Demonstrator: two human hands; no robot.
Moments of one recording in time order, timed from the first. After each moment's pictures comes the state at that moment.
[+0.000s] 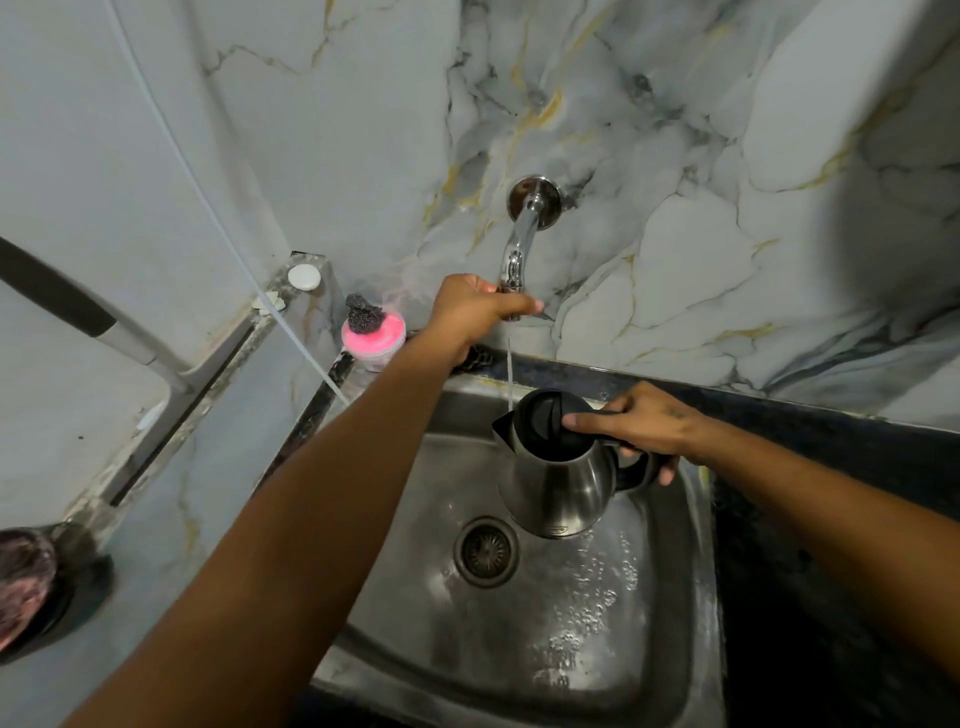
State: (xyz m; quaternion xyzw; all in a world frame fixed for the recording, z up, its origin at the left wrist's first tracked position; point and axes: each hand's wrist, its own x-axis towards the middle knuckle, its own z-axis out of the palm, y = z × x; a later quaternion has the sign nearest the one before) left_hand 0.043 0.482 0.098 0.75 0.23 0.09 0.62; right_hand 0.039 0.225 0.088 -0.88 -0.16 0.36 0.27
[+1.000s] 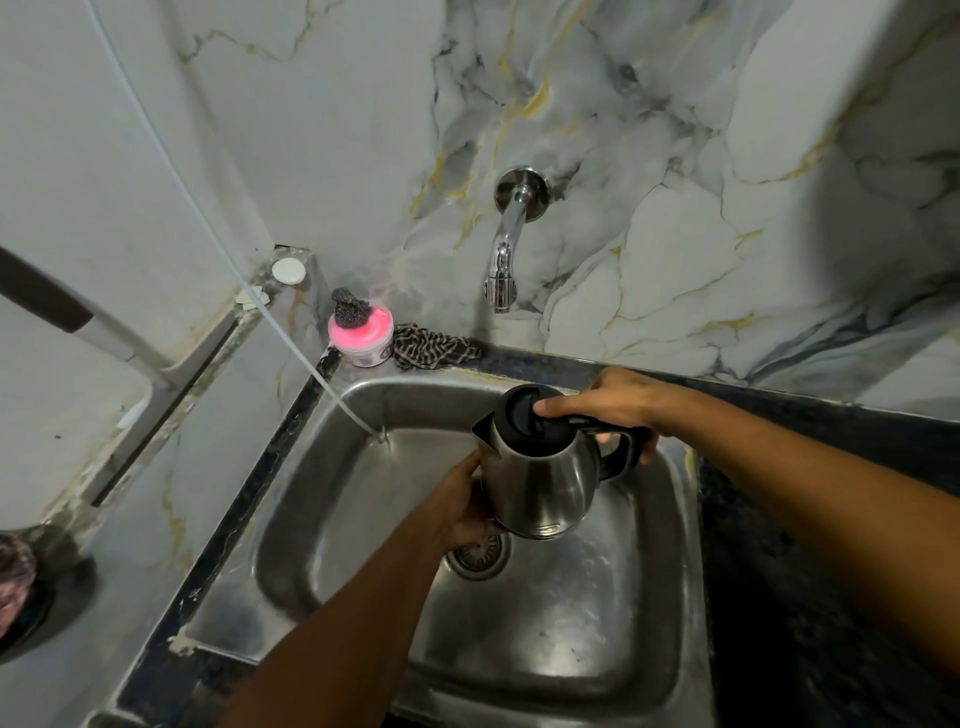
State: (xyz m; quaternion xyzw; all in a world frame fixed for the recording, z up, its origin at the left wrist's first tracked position) left_hand -0.087 0.429 -0.084 0.37 0.36 -0.20 0.83; right_hand 0.045 0.249 0.095 -0.90 -0.12 0.37 0.20
